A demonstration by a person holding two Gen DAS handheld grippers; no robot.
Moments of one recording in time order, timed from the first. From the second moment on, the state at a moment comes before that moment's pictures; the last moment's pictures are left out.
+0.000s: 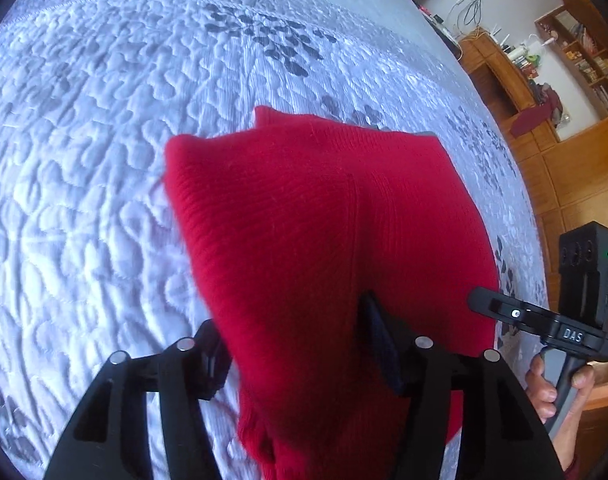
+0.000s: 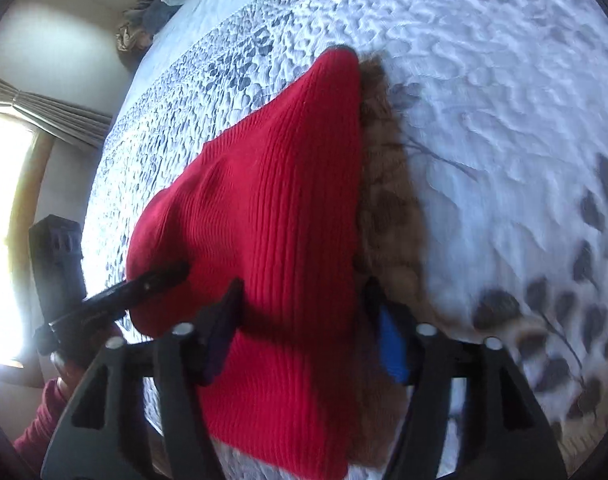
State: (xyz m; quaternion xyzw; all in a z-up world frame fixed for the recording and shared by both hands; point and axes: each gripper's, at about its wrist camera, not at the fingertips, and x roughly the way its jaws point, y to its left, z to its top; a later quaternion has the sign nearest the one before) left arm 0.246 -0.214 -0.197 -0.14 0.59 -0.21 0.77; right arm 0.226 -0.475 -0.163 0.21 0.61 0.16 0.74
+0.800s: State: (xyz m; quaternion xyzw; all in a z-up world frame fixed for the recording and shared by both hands) left arm 0.159 -0.209 -0.189 -0.11 0.63 -0.19 0.74; right arm 0.114 -0.489 -0.131 0.24 0.65 0.19 0.70
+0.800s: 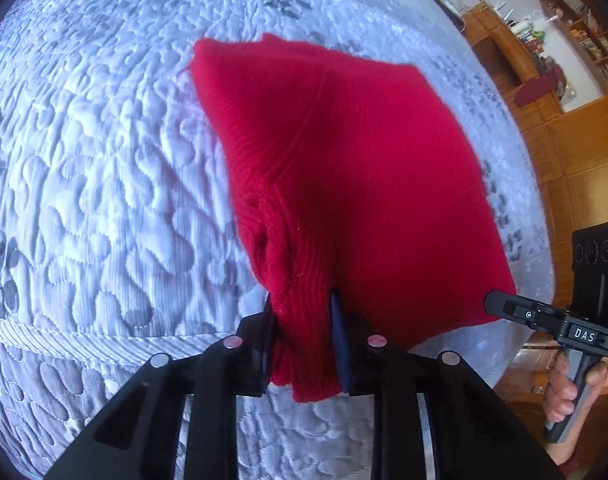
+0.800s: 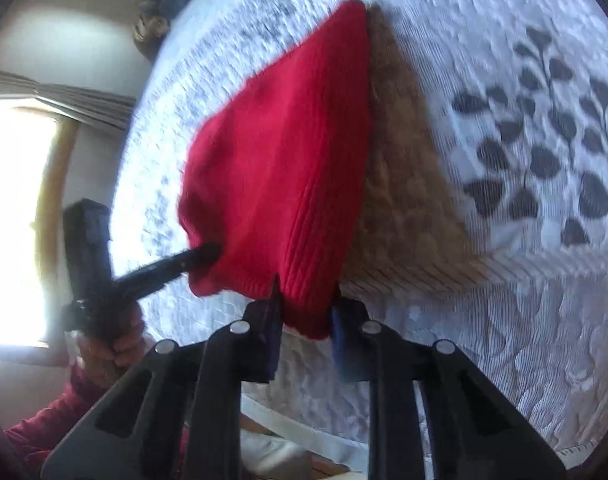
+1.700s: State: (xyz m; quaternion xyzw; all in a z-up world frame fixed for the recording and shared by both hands) left arm 0.061 -0.209 -0.118 0.00 0.53 -0.08 0.85; right arm 0.018 -0.445 -0.061 0.08 0.59 0.04 0.81
